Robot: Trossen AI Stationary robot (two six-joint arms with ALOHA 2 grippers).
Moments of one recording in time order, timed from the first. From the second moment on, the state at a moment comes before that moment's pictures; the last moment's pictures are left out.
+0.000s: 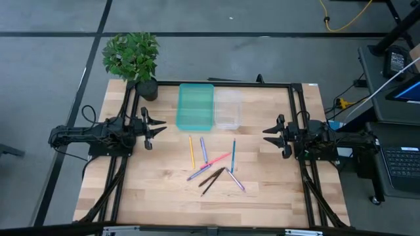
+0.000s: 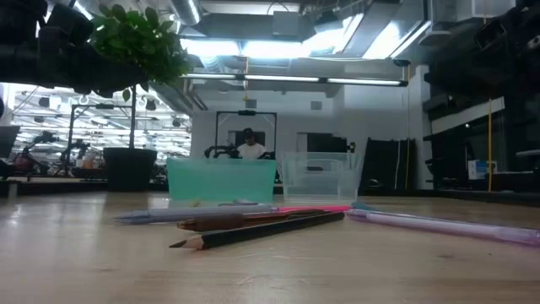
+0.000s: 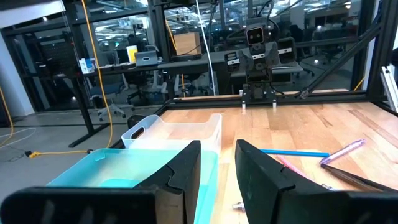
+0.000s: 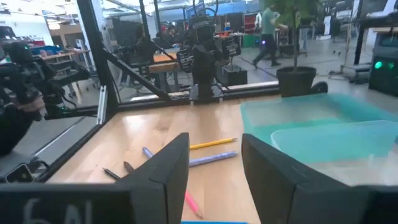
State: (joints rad) left arm 0.05 0.02 0.01 0.05 -0.19 0.11; right arm -0.04 0.01 0.01 0.03 -0.06 0.13
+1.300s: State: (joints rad) left arm 0.01 0.02 0.01 0.06 0.09 0.04; right arm -0.04 0.01 0.01 0.07 -0.10 0.10
